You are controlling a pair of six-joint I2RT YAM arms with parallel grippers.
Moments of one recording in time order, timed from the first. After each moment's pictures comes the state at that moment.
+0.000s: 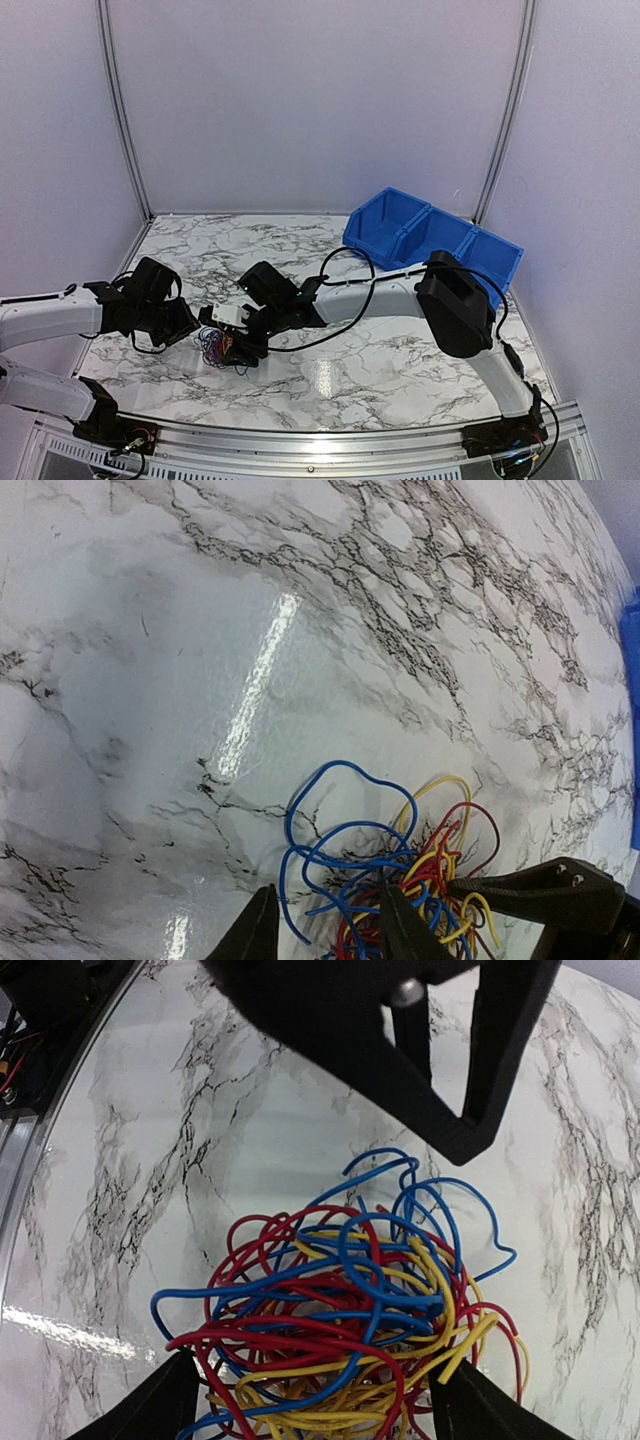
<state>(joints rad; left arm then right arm) -0.53 1.15 0.56 -0.40 -0.04 -0.97 1.11 2.37 1.82 -0.24 -0.40 -0.35</state>
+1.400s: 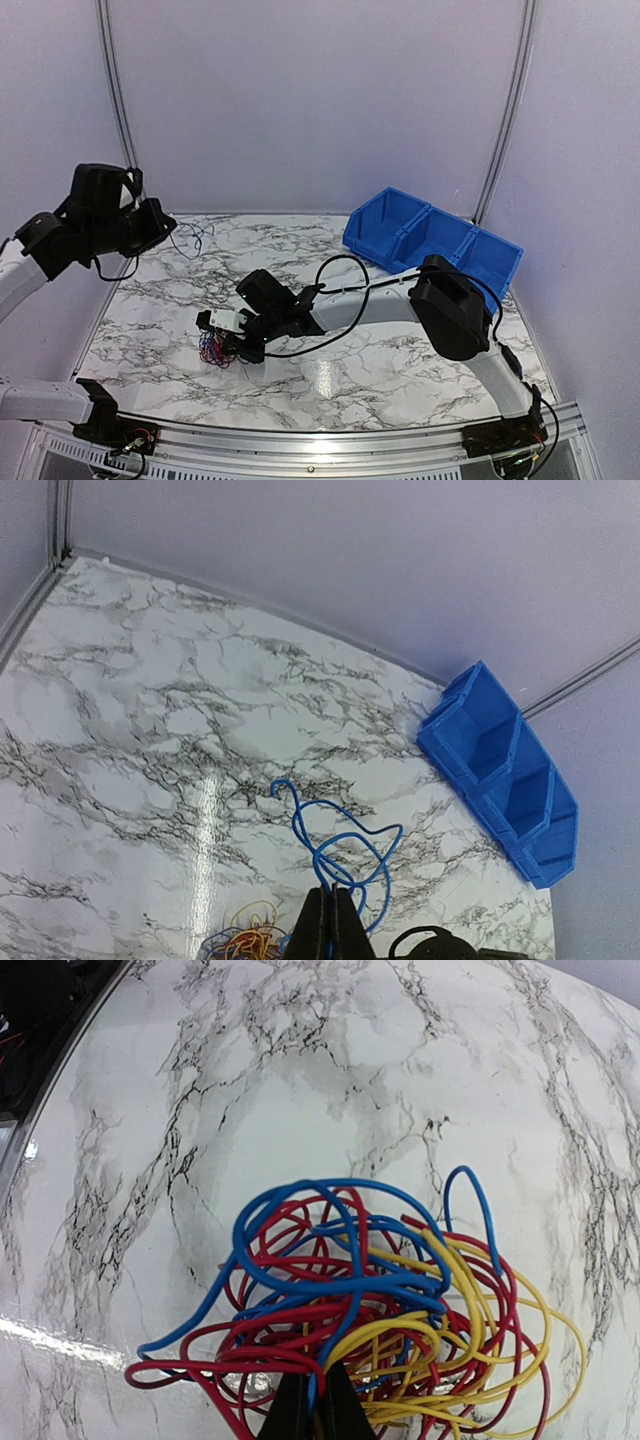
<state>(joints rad) -0.52 1.02 1.08 -0.61 -0.14 -0.72 1.13 2.39 1.79 -0.15 -0.36 -0.34</state>
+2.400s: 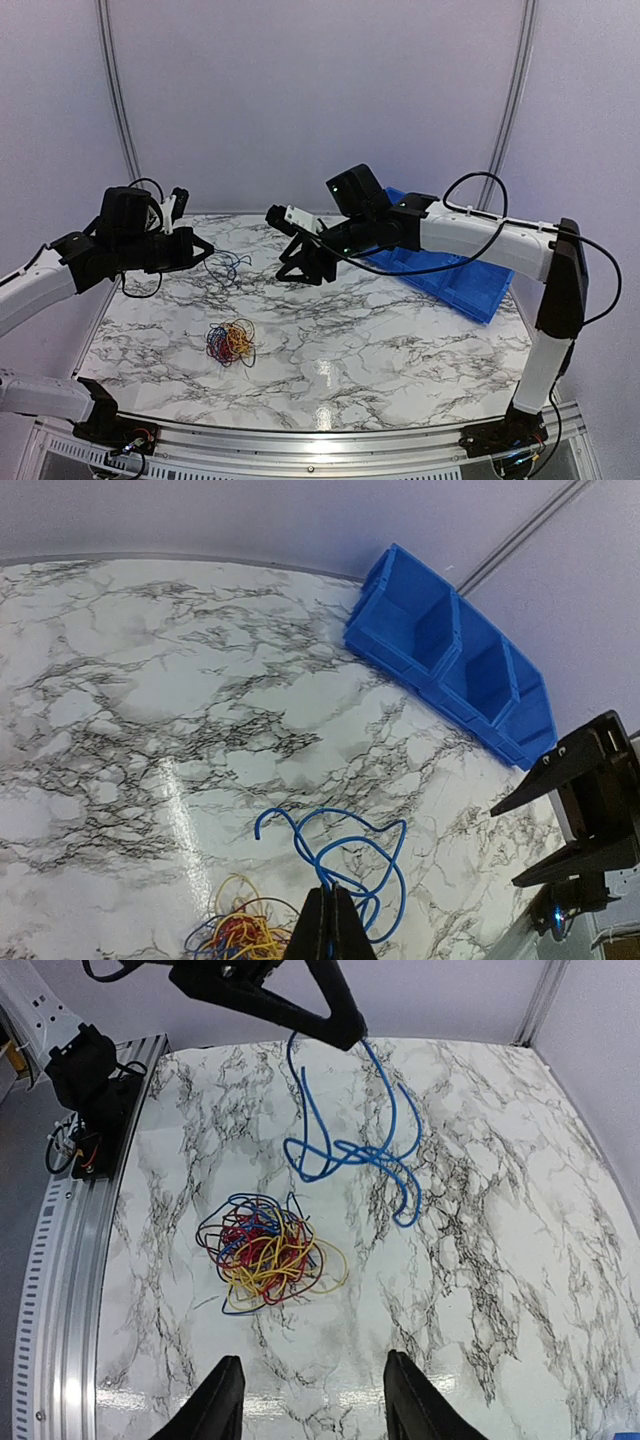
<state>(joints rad) -0.52 1.08 0.93 -0.39 0.17 -0.49 0.88 1.84 1.62 -0.45 -0.51 -0.36</state>
